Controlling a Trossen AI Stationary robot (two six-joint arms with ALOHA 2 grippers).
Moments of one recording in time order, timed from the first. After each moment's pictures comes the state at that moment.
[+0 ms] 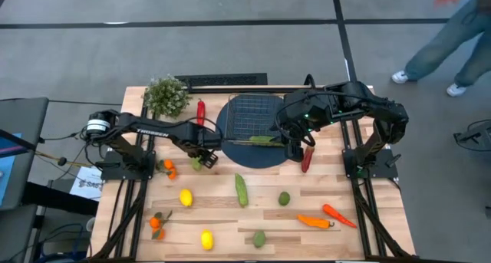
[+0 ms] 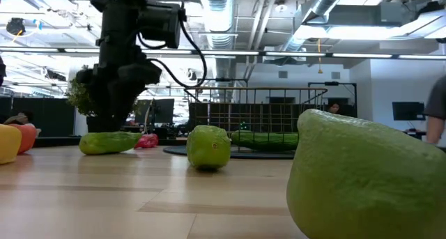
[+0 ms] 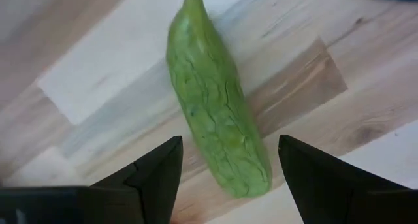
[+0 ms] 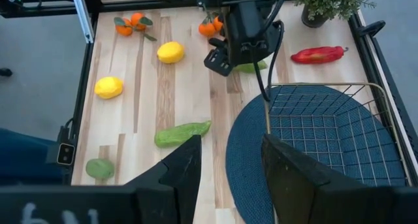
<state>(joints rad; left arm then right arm) 0.08 1.57 0.98 -0.98 -0.08 -0.89 0.11 1.72 2.33 -1.41 0.08 0.15</state>
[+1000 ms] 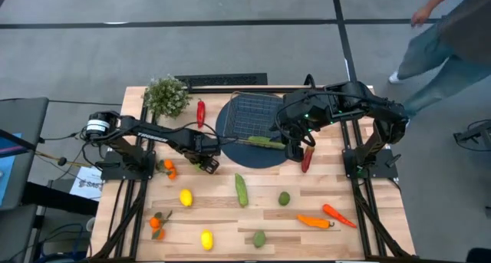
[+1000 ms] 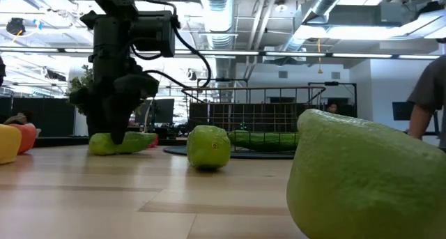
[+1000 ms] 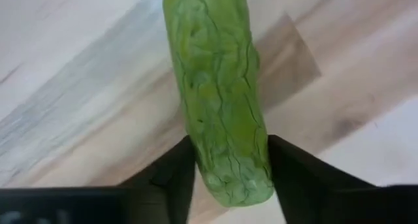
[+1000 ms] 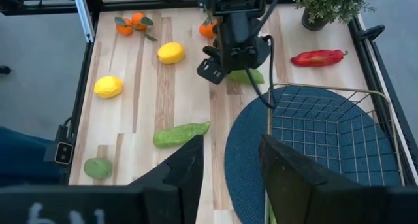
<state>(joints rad) 0.03 1.57 0.87 -0.76 0.00 -0.90 0.11 1.72 2.33 -1.41 0.08 0.14</state>
